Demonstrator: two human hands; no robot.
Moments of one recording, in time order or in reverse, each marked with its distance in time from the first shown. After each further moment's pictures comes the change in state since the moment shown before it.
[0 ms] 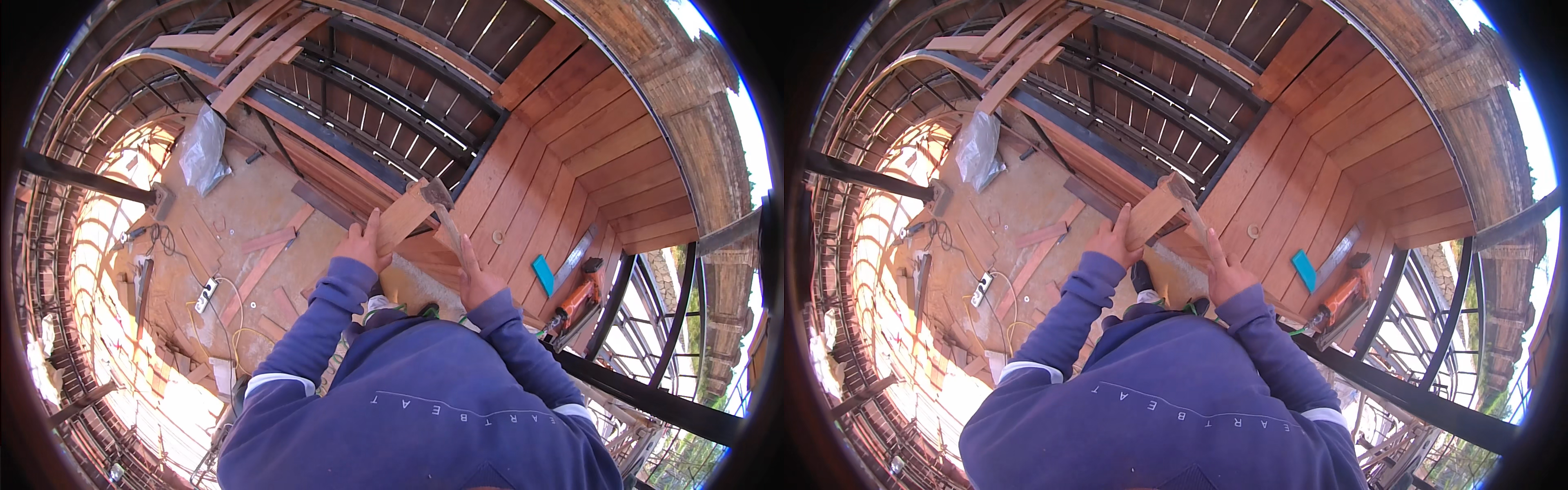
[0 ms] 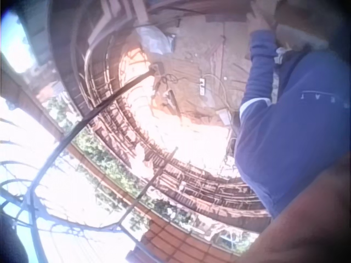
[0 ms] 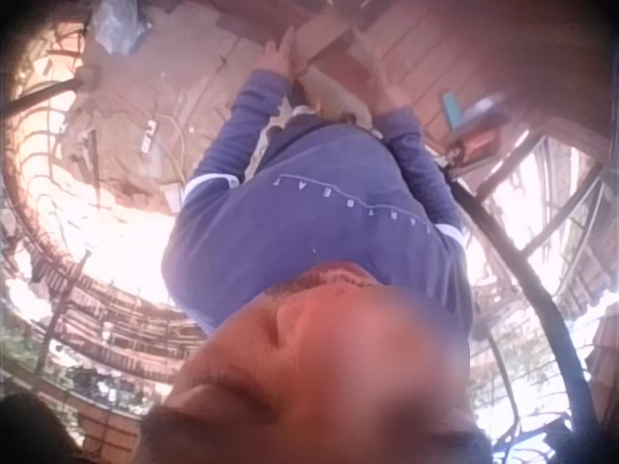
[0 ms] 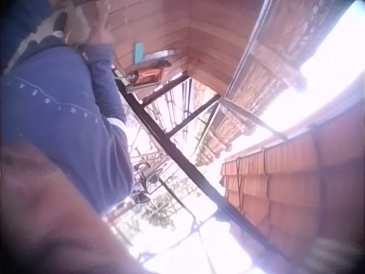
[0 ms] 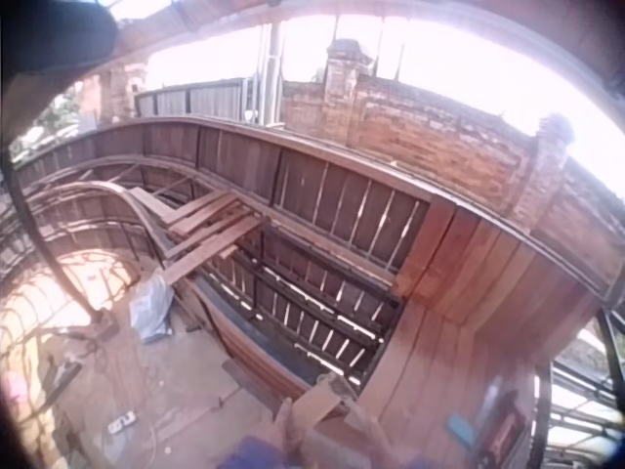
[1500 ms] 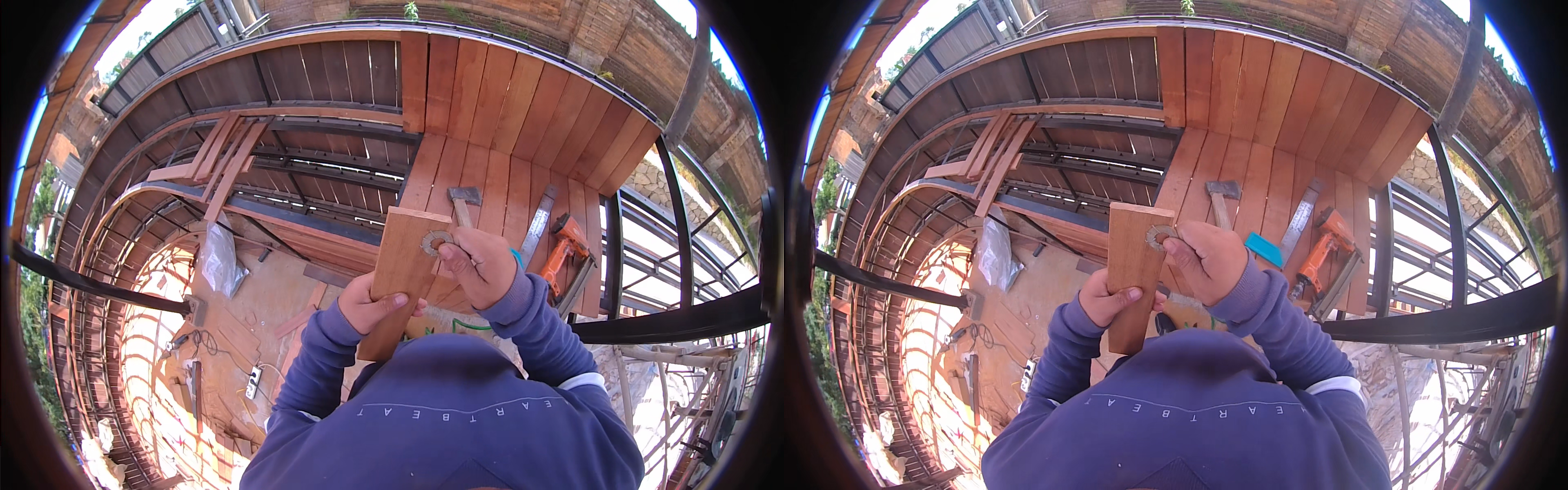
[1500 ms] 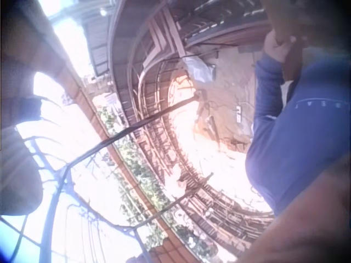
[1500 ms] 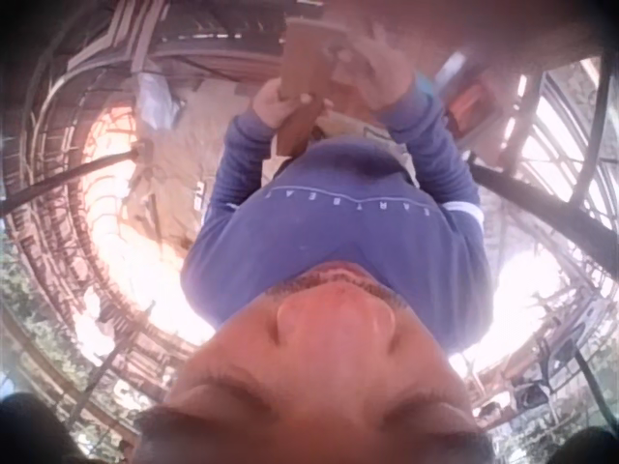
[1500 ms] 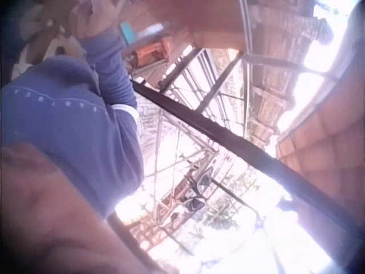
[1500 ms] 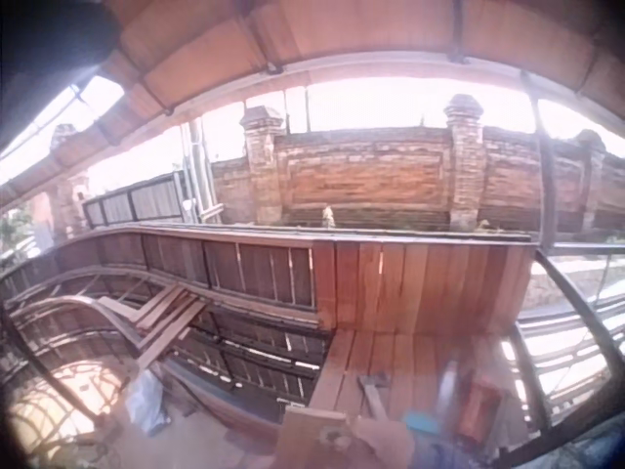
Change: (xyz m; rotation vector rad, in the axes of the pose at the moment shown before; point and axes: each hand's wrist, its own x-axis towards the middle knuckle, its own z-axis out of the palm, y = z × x) left_hand -0.084 0.158 -0.096 -1.197 -0.700 0.360; right_hand -0.085 0.000 -0.167 0.612 0.547 -0.427
